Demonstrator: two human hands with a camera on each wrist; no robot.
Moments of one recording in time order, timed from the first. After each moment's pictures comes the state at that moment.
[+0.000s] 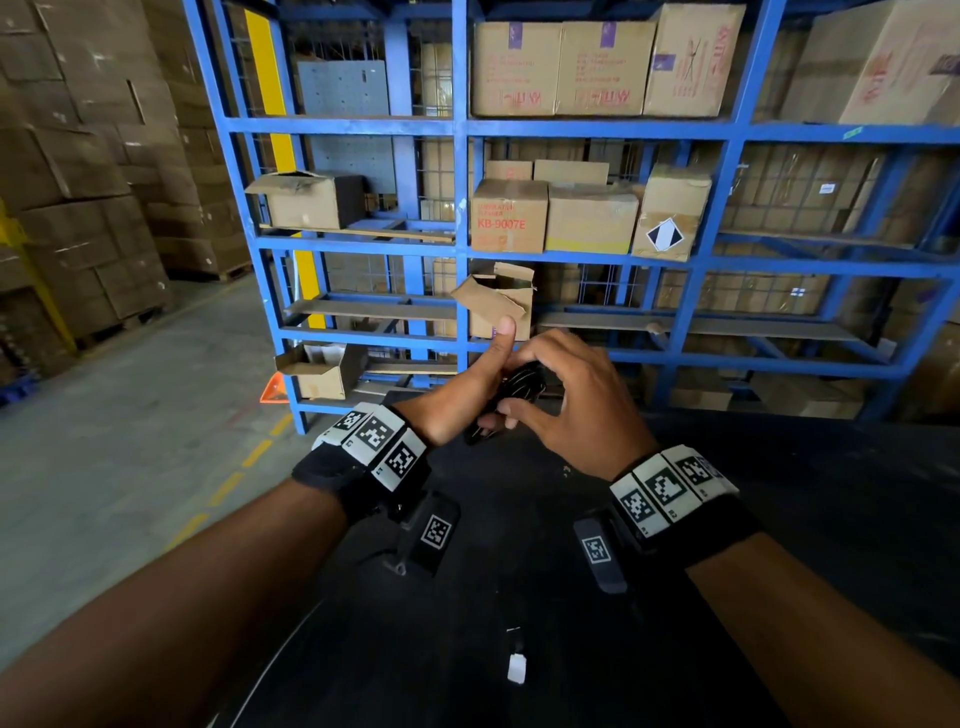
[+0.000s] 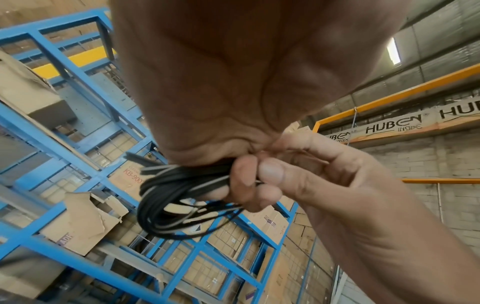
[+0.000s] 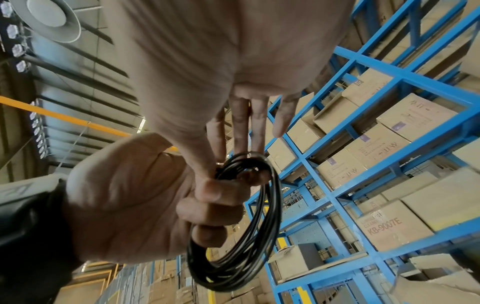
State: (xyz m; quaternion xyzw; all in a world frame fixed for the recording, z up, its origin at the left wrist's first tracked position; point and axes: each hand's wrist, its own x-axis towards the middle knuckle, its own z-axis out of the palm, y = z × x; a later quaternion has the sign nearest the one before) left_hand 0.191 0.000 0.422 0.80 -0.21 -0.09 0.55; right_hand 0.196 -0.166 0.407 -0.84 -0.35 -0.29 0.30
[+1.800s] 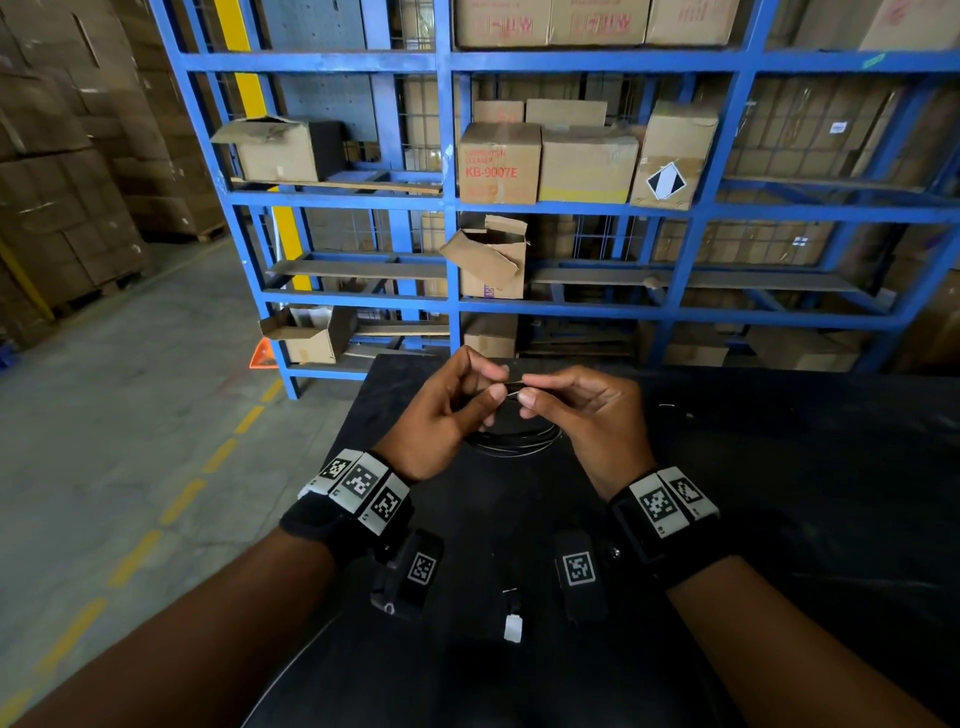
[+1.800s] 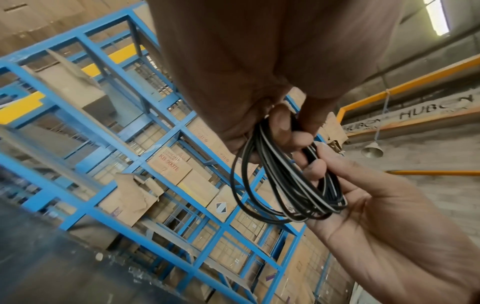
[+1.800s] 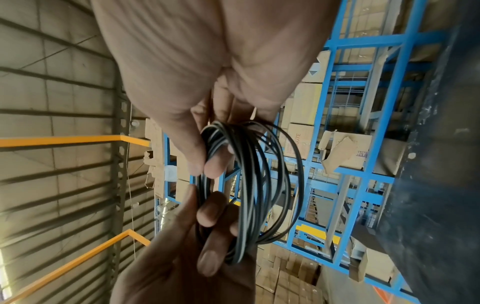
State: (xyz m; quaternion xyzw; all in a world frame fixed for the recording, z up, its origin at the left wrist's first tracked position) left_hand 0.201 0.017 0.335 0.74 -0.24 0.09 0.62; right_hand 0.219 -0.177 0.324 -0.62 -0.23 -0.14 0.73
